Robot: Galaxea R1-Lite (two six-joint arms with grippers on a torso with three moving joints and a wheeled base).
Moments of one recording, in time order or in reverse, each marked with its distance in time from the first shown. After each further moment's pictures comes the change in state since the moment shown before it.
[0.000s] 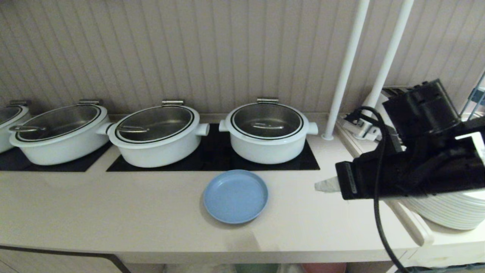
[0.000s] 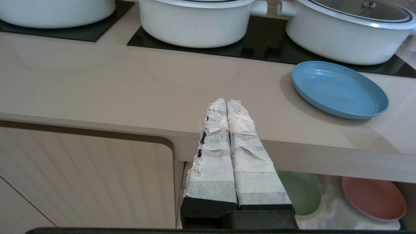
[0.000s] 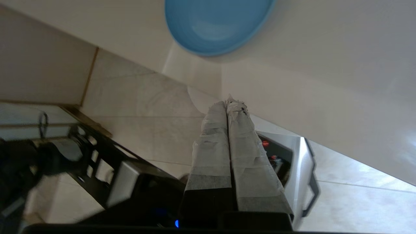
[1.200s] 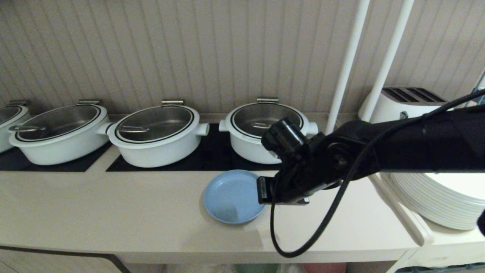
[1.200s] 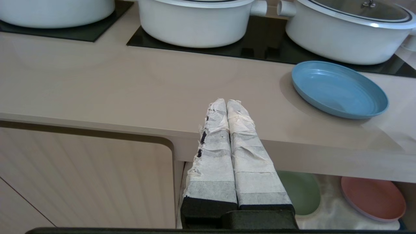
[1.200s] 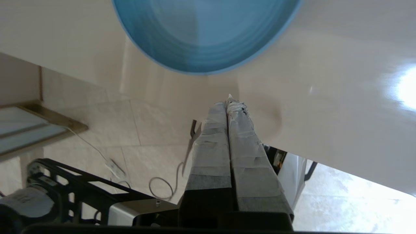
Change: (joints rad) left arm 0.000 0.000 0.000 0.000 0.000 0.000; right arm 0.164 0.501 -0.426 0.180 -0.172 0.170
